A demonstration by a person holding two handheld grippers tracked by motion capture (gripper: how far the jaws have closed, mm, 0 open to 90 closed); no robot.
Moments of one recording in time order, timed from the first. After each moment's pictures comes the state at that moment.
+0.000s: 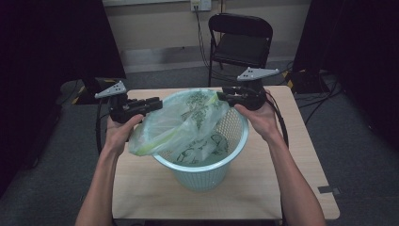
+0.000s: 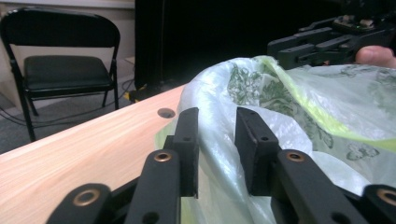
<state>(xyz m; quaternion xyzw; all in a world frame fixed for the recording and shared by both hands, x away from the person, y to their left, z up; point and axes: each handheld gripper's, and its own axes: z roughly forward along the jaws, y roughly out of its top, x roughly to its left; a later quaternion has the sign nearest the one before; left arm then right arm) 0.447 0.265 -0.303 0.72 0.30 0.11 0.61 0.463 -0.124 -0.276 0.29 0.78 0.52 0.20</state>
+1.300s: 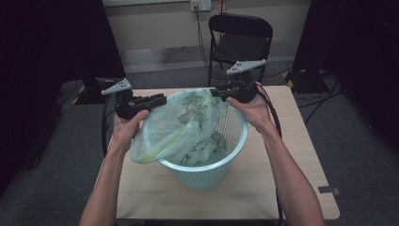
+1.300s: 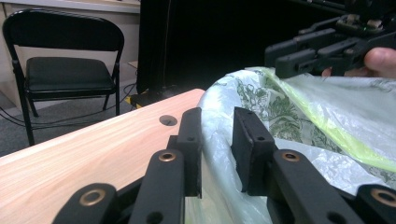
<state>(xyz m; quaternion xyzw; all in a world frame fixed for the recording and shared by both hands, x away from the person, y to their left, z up) 0.462 0.253 -0.305 0.72 0.31 0.10 0.62 0.482 -0.104 -0.267 0.27 0.81 0.49 0.19</state>
